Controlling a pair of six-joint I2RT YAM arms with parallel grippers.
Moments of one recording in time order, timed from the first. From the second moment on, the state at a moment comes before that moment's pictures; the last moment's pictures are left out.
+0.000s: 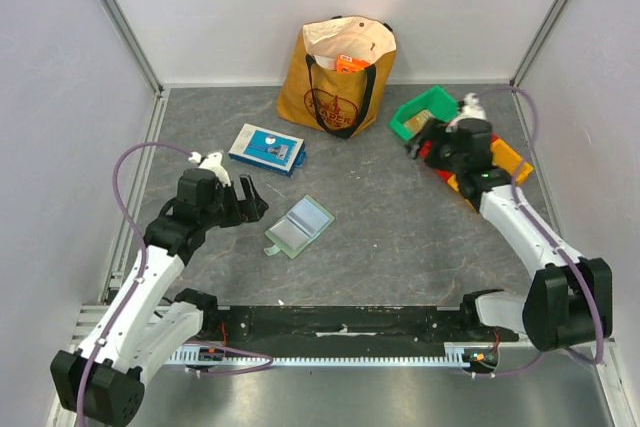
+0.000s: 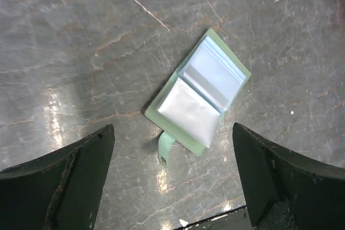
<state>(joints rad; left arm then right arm) -0.28 0.79 0.72 -0.59 0.07 -0.43 0.11 1.24 0.88 -0.12 -0.06 0.51</state>
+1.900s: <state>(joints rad) -0.59 1.26 0.52 -0.25 -0.07 -0.67 0.93 1.74 0.88 0.15 0.06 0.34</state>
